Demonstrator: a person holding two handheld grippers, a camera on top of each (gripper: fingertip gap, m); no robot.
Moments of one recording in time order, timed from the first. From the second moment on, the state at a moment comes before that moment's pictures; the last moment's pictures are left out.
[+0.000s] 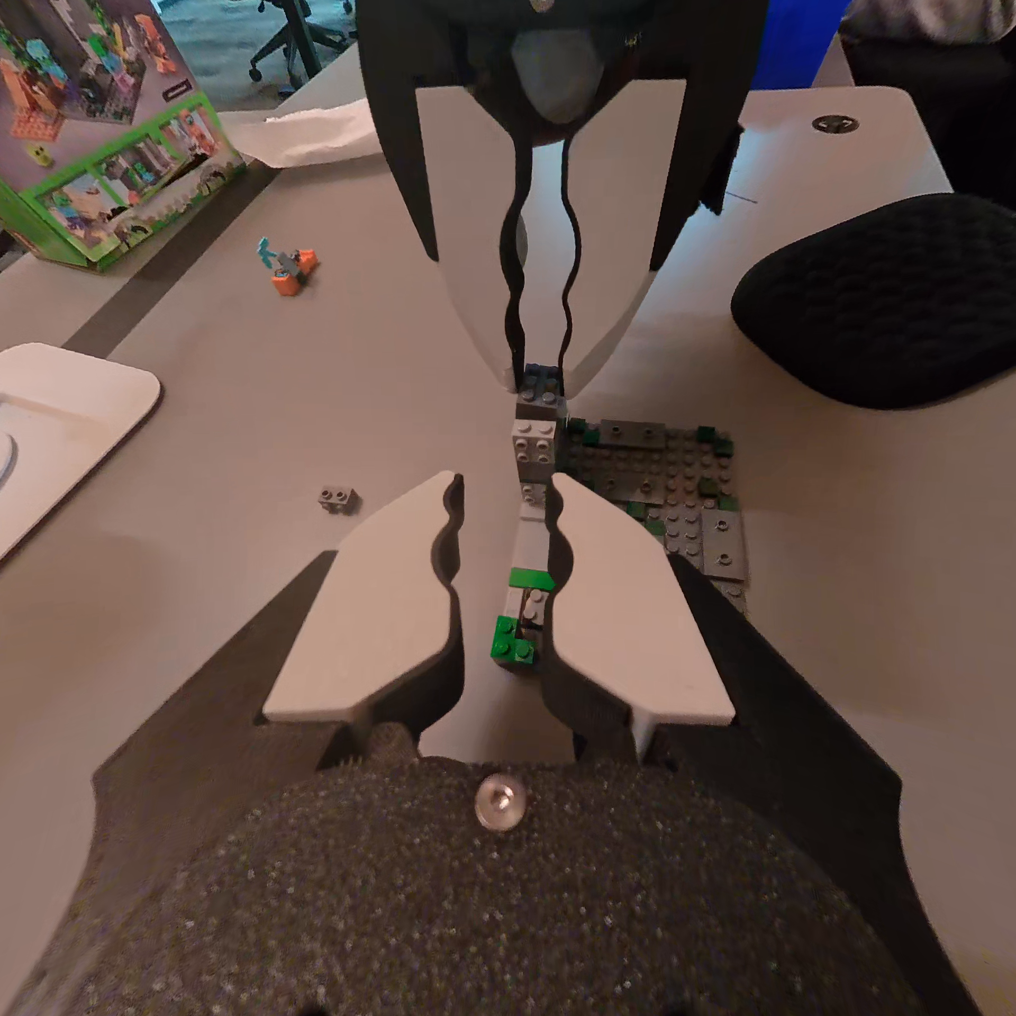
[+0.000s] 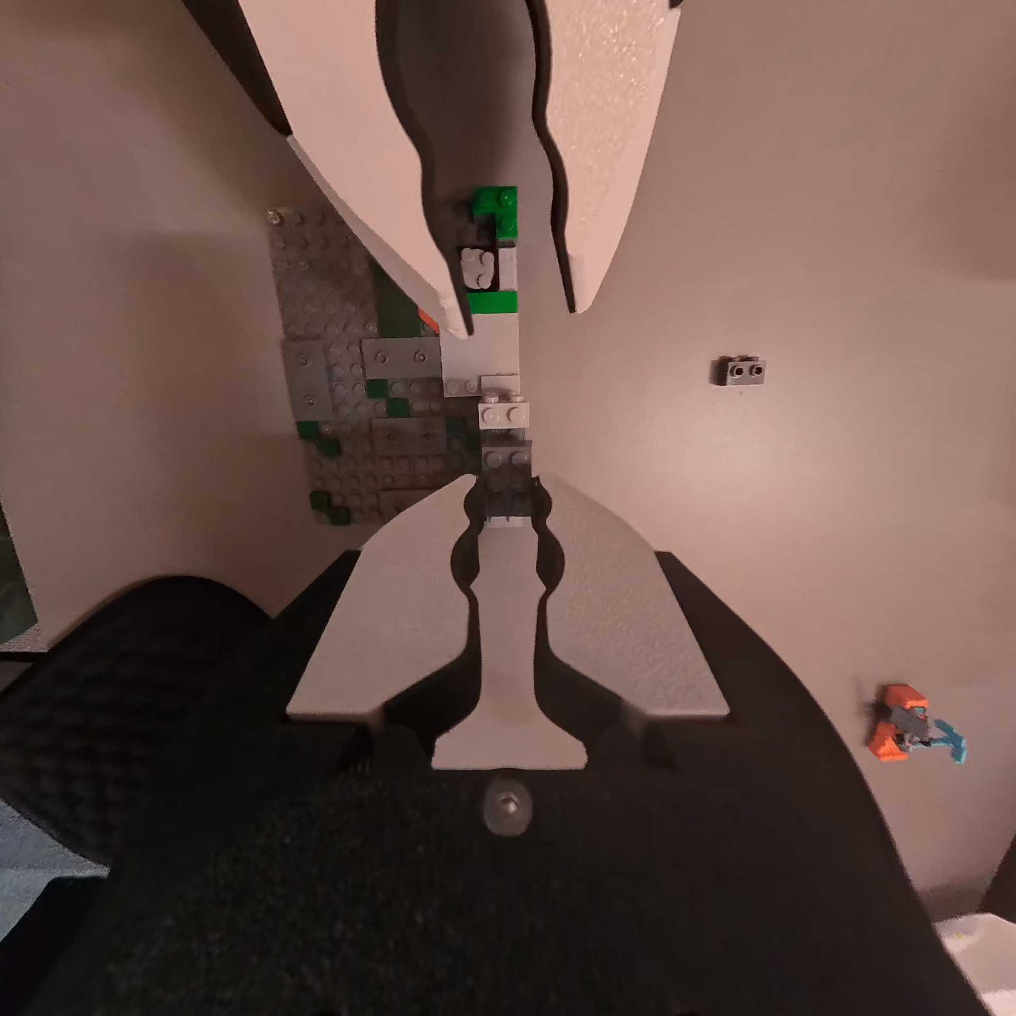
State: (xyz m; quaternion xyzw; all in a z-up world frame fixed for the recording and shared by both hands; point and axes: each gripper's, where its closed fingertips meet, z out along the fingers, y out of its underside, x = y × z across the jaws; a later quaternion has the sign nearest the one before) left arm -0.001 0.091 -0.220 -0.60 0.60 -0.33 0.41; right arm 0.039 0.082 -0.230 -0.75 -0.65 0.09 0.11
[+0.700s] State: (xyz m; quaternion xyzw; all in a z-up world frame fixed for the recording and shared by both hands) left arm 0.000 0.086 -0.226 -0.60 0.61 -0.33 0.40; right arm 0.034 0.082 -0.237 -0.74 -0.65 0.09 0.11
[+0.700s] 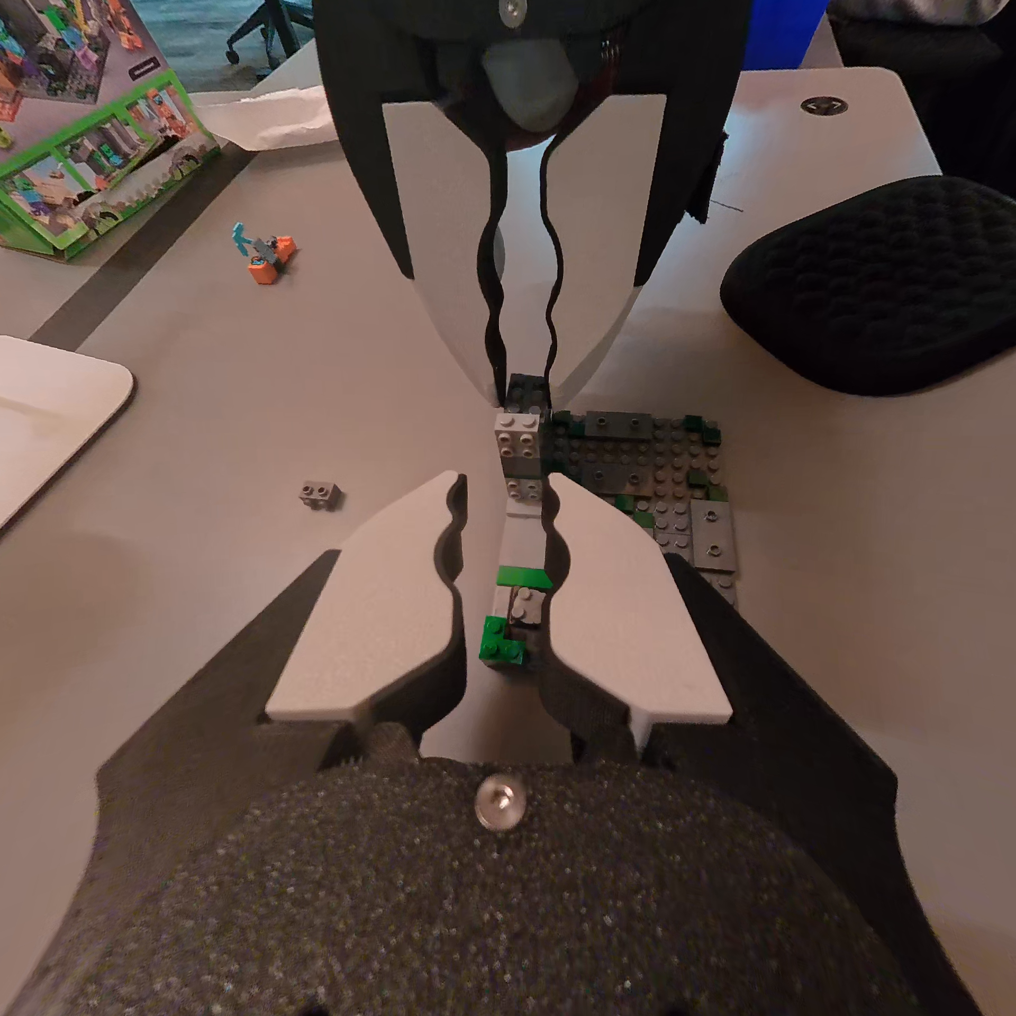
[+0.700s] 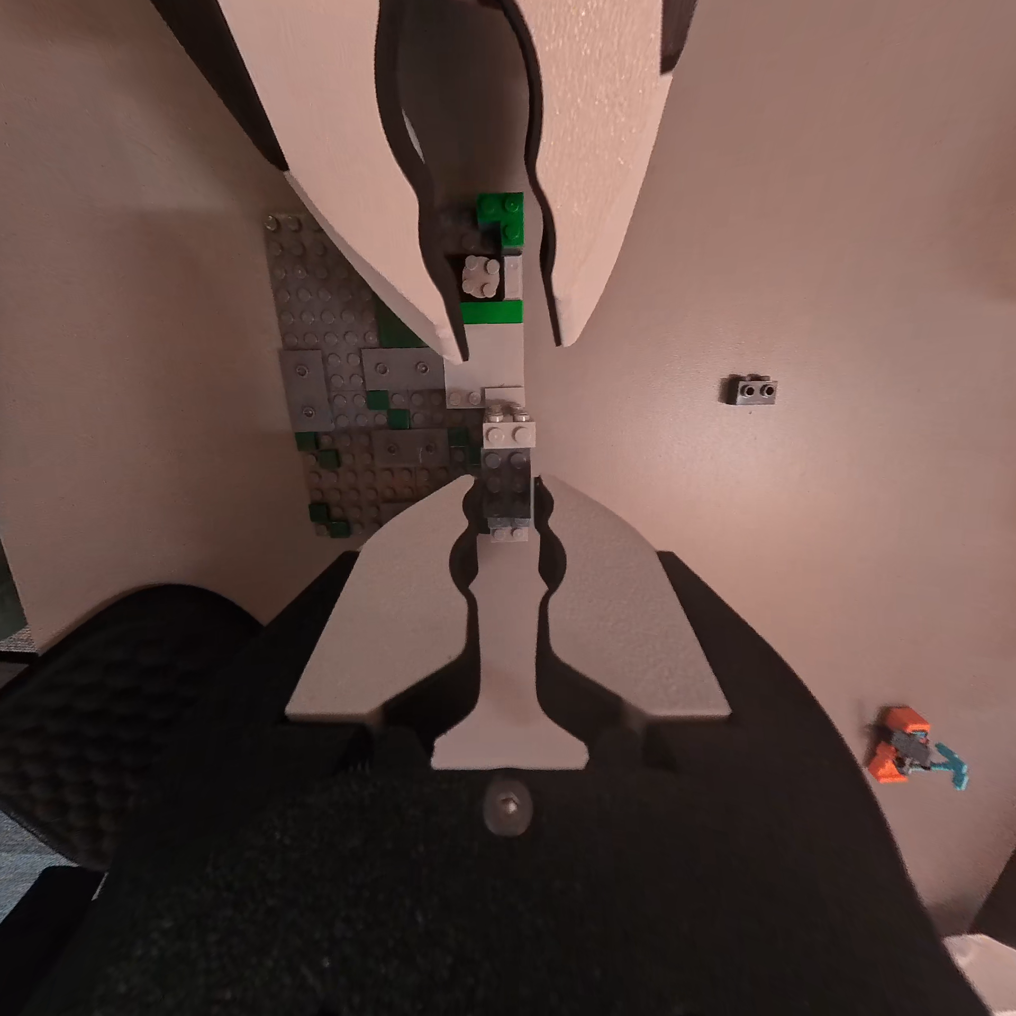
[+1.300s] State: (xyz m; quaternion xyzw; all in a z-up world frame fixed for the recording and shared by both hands) left arm 0.001 0.084 -0.228 -0.60 0.61 -0.33 0.39; right arm 0.032 0.081 -0.237 -0.74 -0.66 0.09 0.10
